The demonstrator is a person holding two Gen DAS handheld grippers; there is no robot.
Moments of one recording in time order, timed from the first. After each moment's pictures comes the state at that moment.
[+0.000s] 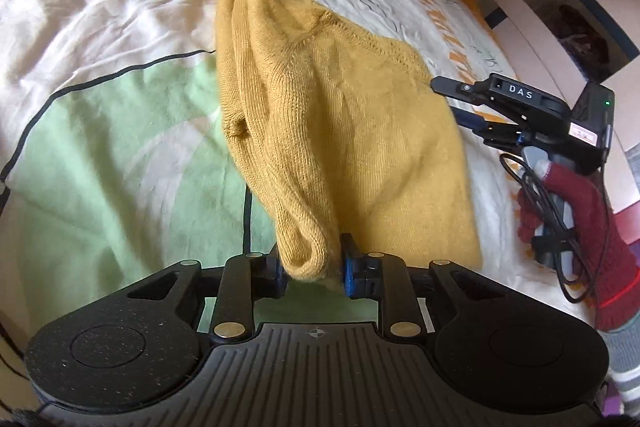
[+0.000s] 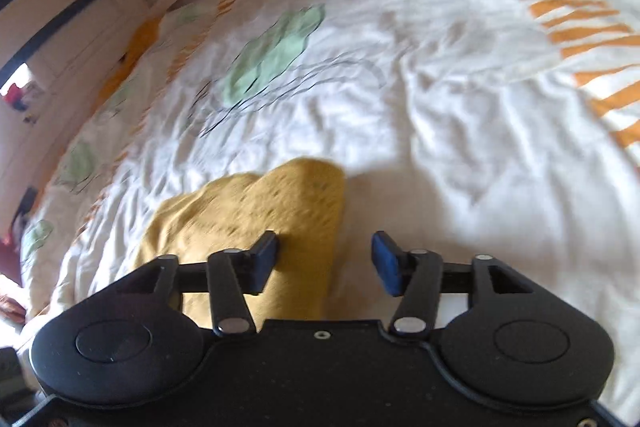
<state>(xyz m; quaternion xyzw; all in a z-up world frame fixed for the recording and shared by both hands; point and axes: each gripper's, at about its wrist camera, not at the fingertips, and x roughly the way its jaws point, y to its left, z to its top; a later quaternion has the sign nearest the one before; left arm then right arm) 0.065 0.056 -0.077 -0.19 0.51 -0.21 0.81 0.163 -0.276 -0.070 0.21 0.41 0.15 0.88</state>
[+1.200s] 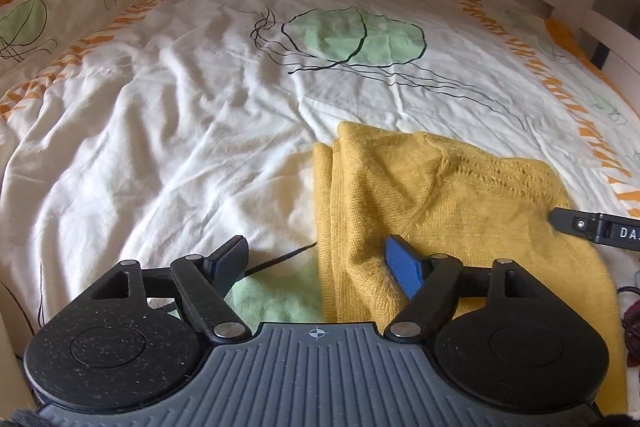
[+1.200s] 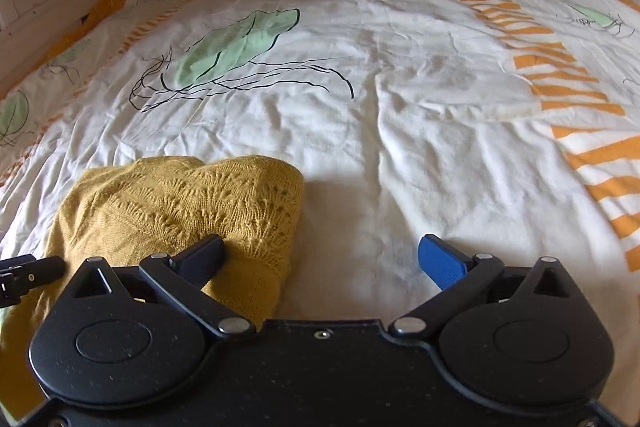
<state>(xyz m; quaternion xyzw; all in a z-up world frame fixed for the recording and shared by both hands) 0.118 0.037 -0.061 -0.05 0.40 -0.02 0.92 0.163 -0.250 -0.092 0.08 0.39 0.08 0.92</state>
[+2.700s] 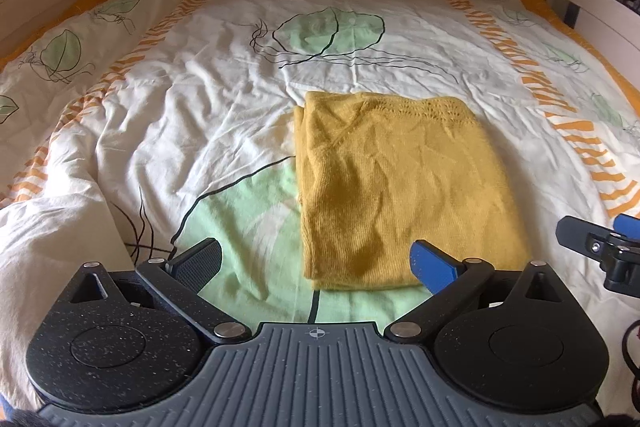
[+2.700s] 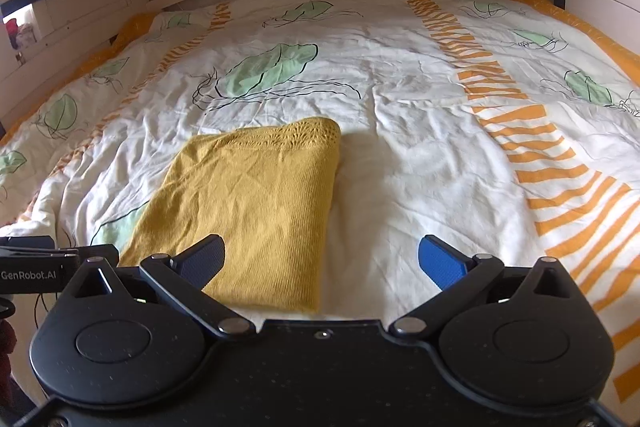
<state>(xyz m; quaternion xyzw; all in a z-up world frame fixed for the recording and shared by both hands) -0.012 0.004 0.012 0.01 0.42 0.00 0.91 -0.018 -0.232 -0.015 0.08 0.35 0.07 0.93</state>
